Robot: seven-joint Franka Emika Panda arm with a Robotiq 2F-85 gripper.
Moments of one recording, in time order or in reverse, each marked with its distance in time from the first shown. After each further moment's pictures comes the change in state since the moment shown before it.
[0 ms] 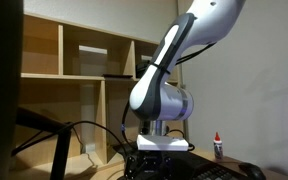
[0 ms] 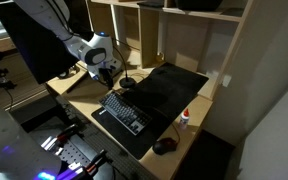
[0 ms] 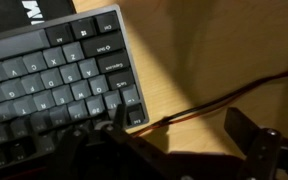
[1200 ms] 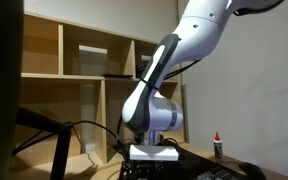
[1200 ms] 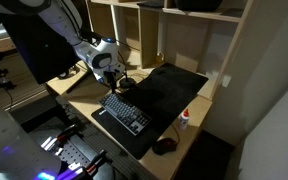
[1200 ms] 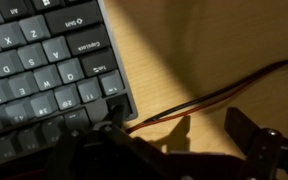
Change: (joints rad) arm -0.004 0.152 0.000 0.126 0.015 0.013 0.001
